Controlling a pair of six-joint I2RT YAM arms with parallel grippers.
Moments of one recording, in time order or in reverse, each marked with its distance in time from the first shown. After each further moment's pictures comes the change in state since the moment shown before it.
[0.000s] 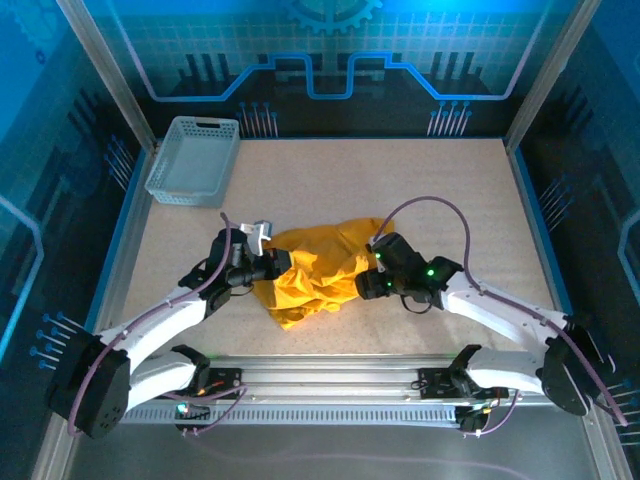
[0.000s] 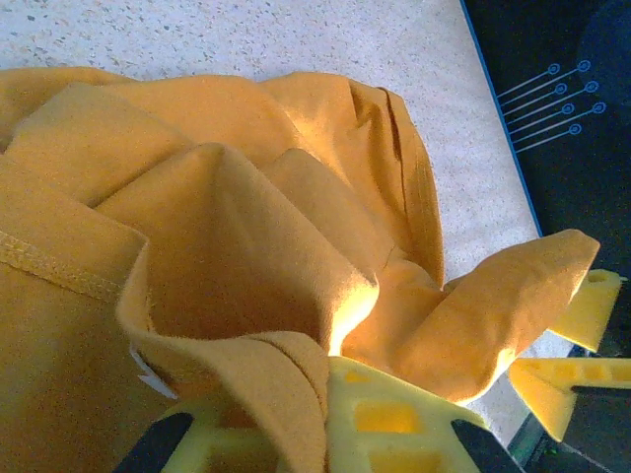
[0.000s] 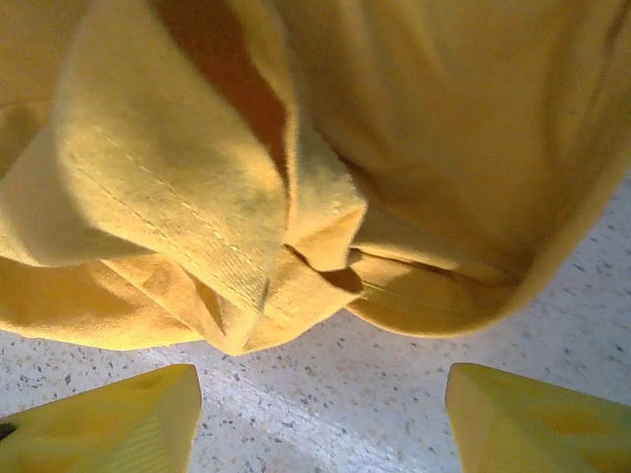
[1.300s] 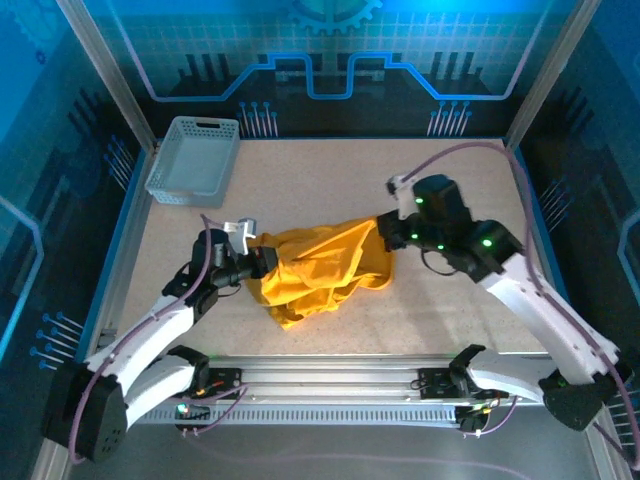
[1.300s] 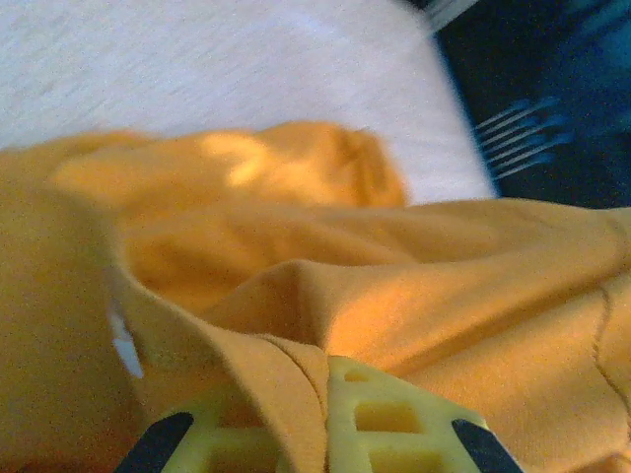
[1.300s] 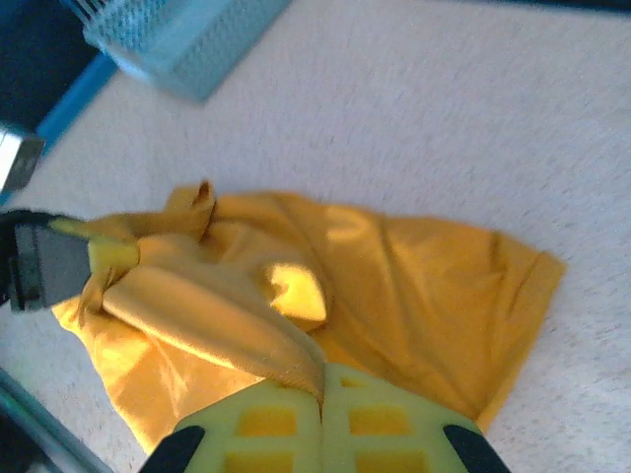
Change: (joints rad) left arm 0.096 -0.161 -0.014 -0.042 0.075 0.045; right arm -0.154 -0.112 0.536 -0.275 -0.084 -0.122
